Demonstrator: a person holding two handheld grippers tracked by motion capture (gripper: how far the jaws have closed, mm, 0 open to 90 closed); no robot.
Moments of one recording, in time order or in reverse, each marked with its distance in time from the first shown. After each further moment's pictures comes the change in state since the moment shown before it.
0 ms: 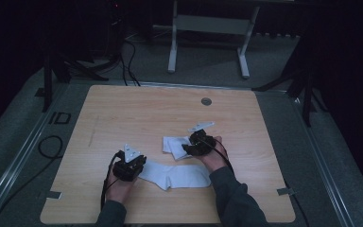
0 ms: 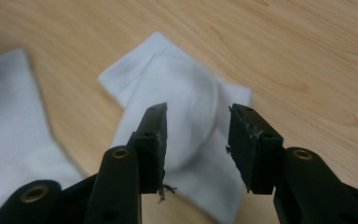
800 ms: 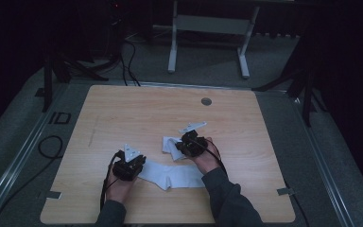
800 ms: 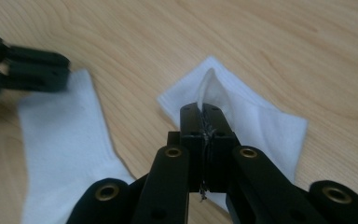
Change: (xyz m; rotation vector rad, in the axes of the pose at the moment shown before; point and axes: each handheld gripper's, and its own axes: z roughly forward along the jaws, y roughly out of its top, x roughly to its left) left arm 0.001 0.000 0.002 0.007 0.009 -0.002; right arm 0.028 0.012 -0.008 -0.037 0.090 -0.016
